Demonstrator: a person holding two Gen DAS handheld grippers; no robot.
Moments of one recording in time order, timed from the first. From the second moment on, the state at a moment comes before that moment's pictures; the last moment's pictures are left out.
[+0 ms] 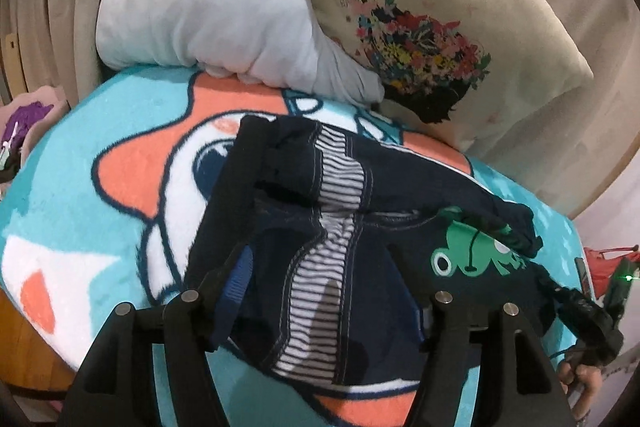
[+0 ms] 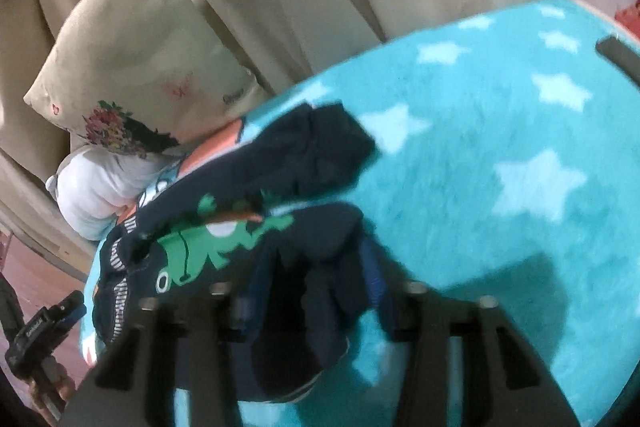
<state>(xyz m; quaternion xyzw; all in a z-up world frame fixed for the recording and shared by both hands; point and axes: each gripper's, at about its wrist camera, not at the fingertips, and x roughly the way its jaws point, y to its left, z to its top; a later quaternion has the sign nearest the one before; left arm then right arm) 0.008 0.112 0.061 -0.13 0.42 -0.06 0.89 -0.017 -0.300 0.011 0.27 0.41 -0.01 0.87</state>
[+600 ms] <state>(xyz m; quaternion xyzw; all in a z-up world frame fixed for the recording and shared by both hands) 0.007 0.104 0.043 -0.07 0.44 -0.01 0.90 -0.034 -0.261 0.061 0.18 0.36 0.01 0.91</state>
